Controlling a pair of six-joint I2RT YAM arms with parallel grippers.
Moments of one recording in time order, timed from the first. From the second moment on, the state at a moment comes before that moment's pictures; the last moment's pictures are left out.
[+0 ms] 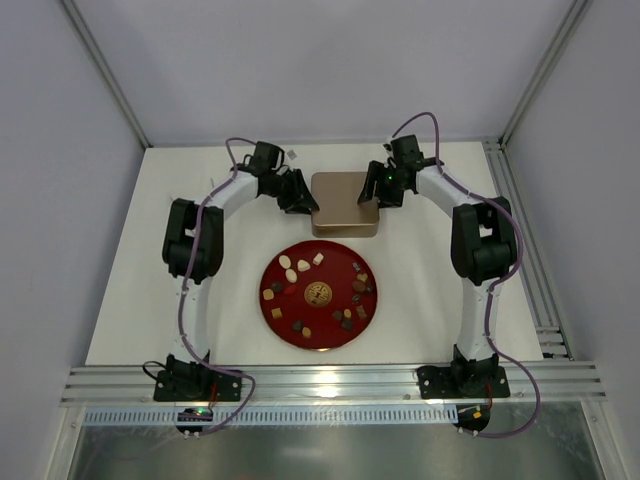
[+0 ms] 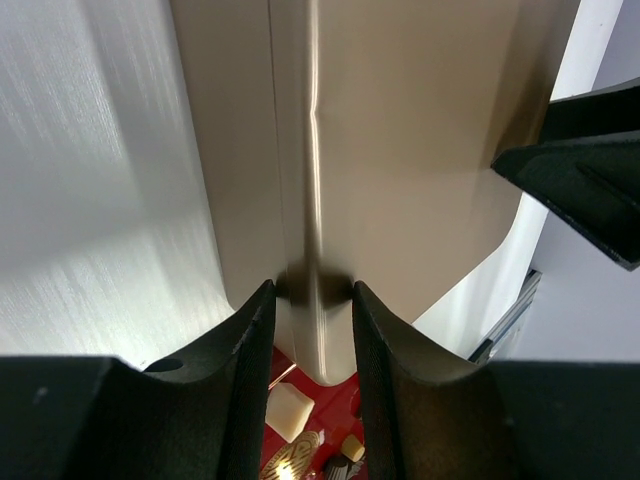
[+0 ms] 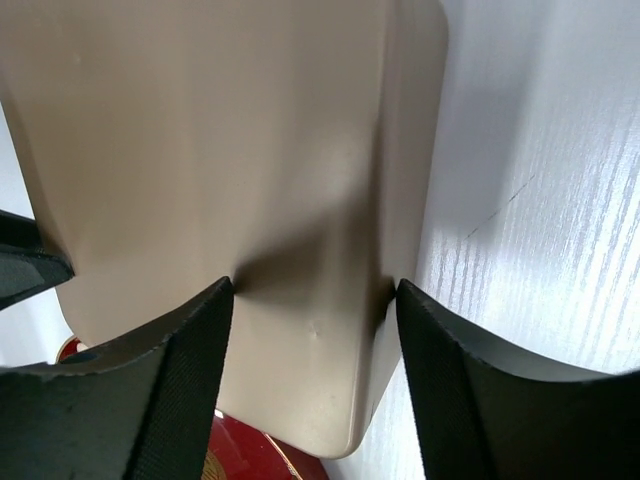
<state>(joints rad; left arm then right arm) -0.31 2.23 1.75 -0.48 0.59 -0.58 0.25 2.10 1.65 -0.51 -0.27 0.40</state>
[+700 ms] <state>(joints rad) -0.32 2.18 1.68 -0.50 0.58 -0.55 0.23 2.05 1.53 -0.35 -0.30 0.45</state>
